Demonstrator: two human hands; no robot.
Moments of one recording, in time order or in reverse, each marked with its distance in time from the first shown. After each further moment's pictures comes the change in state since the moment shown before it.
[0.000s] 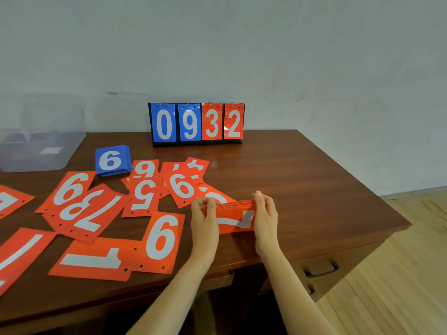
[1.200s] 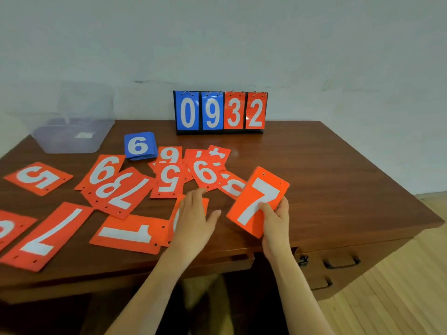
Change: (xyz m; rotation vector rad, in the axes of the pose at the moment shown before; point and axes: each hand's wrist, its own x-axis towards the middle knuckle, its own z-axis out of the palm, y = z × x) left_hand -0.004 0.002 -0.083 0.766 -0.094 0.292; right_hand -0.044 0.008 0.018 0.228 -0.077 0.105
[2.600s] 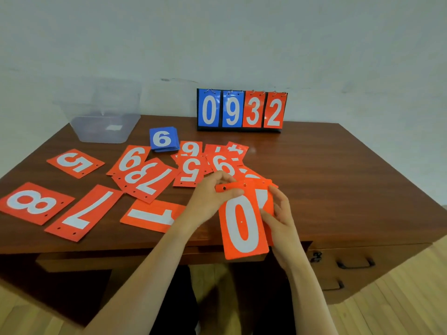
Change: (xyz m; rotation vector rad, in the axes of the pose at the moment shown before) left_hand 0.005 0.015 -0.042 -0.404 -0.188 -0.001; right_hand -0.049 -0.001 -0.002 -0.135 -0.390 -0.080
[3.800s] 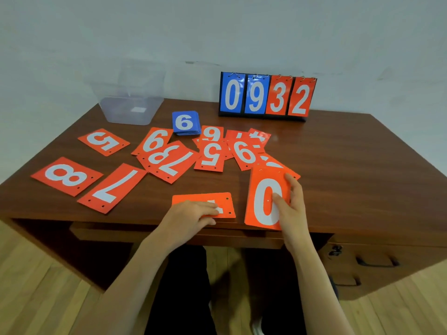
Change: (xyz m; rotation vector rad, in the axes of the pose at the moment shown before) left_hand -0.068 -0.064 -0.051 0.834 -0.171 0.066; right_hand 0.017 0.015 0.018 -0.143 0.146 -0.013
